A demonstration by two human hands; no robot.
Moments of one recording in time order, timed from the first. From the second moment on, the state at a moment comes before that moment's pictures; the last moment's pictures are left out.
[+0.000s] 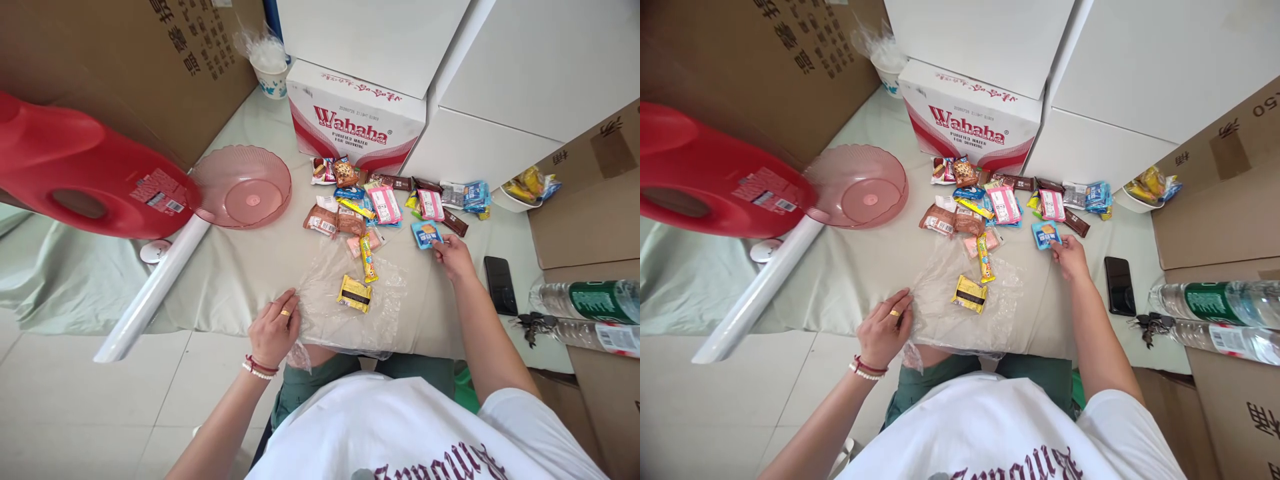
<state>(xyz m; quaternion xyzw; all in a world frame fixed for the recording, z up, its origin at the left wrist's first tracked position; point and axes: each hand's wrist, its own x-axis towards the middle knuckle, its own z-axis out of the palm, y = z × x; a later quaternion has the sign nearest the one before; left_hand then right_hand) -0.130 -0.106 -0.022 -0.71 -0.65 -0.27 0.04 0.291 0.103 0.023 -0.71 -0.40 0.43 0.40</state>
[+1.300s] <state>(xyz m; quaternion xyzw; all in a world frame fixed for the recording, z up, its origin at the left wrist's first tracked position) -0.131 -0.088 0.013 -0.85 -0.51 -0.05 -0.15 0.226 -0.050 0.051 -0.34 -0.79 0.51 0.04</state>
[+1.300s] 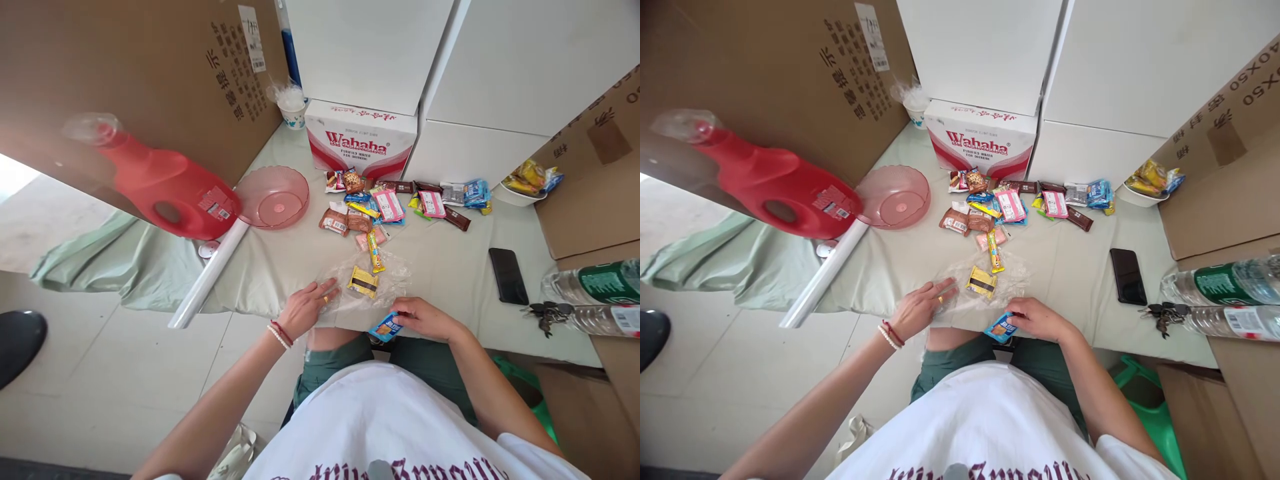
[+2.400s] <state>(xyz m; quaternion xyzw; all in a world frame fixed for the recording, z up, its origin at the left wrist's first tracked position) -0.100 -0.103 0.043 -0.65 -0.73 0.07 -0.21 0.283 -0.059 0.066 -0.46 -0.60 0.65 0.08</state>
